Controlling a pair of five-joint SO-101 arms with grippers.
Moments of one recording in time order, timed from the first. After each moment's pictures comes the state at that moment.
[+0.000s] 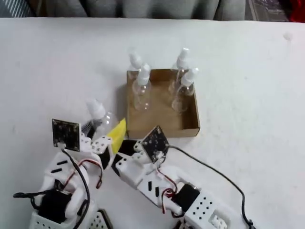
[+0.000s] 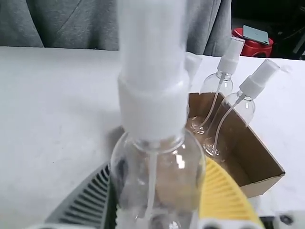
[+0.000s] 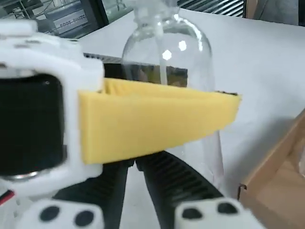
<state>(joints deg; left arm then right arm) 15.3 -103.6 77.8 57.5 13.5 -50.5 -62.8 87.9 -0.2 -11.3</state>
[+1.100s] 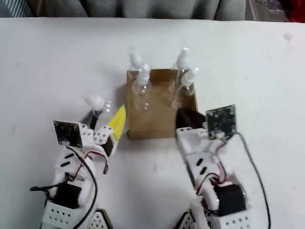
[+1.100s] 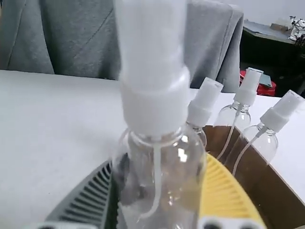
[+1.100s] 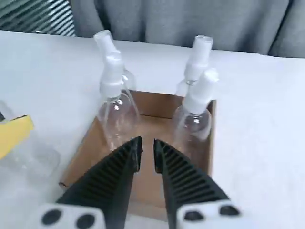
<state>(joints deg) 9.2 -103.6 96.1 28.7 13.9 -15.1 -88.0 66.1 50.5 0.1</state>
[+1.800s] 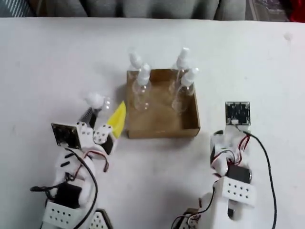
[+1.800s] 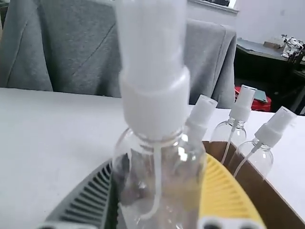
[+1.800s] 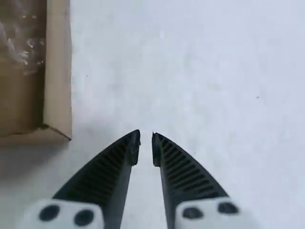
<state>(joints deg) 9.3 -103.6 97.1 23.9 13.9 14.5 -64.0 81.7 34.6 17.1</state>
